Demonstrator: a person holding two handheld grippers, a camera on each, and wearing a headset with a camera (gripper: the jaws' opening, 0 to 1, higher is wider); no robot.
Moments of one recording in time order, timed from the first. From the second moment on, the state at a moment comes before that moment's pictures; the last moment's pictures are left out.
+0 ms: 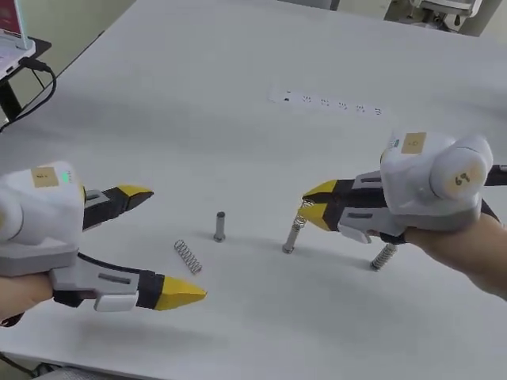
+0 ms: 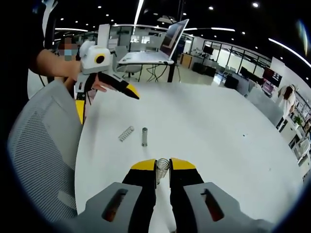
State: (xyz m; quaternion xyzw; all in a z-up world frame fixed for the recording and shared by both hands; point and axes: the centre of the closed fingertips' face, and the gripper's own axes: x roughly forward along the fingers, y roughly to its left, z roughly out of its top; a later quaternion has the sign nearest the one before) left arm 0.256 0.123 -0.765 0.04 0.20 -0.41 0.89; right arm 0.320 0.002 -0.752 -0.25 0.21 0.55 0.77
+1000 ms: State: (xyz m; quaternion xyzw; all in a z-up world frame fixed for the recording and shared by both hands) left arm 0.252 0.126 -0.771 0.03 0.21 -0.40 0.89; right arm 0.322 0.005 -0.798 -0.25 0.26 0.55 0.75
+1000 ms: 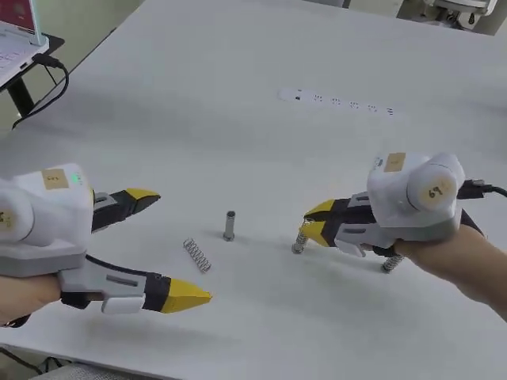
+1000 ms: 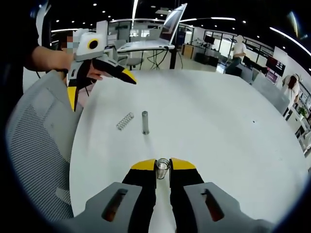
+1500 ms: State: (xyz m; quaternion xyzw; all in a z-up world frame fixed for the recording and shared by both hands) left arm 0.253 0.123 -0.773 0.03 0.21 -0.41 0.89; right arm 0.322 0.006 -0.813 -0.24 0.27 0.55 0.76
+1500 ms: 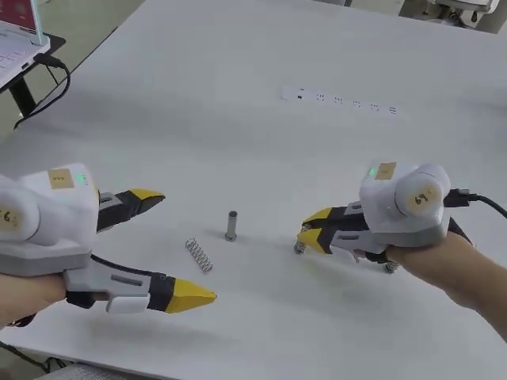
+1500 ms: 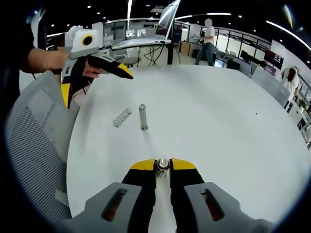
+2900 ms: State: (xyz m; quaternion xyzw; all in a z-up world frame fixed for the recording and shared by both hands) left arm 0.252 0.125 -0.766 0.03 0.21 -0.40 0.89; right arm 0.308 -0.024 -0.773 -0.13 0.26 0.50 0.82
